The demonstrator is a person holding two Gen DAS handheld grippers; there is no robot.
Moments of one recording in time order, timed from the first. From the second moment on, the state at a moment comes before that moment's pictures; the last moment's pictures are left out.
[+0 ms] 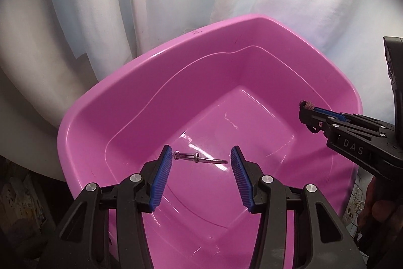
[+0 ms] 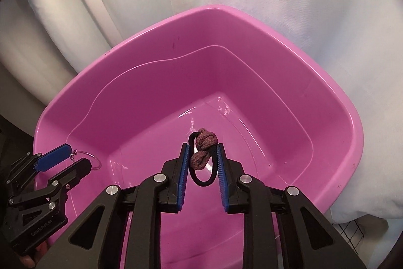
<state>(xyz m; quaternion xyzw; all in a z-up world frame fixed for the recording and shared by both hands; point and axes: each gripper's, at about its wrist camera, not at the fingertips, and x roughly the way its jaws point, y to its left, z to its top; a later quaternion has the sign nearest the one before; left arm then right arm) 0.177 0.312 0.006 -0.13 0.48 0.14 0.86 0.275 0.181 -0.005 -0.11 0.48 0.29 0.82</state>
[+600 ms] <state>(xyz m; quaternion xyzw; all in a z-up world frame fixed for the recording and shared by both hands) 0.162 0.321 0.012 -0.14 0.47 0.16 0.85 0.269 0.176 0.003 -0.11 0.46 0.29 0.83</state>
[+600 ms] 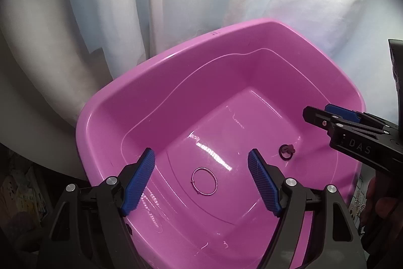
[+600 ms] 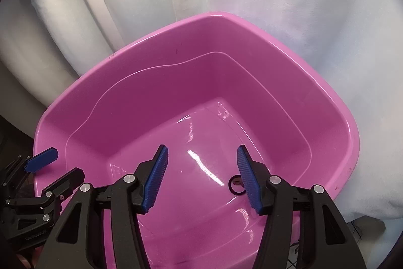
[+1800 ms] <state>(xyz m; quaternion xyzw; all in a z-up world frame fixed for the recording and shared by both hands) 0.030 0.232 0.067 -0.11 0.40 0.15 0.90 0.087 0.042 0.027 -0.09 0.38 0.23 0.89</state>
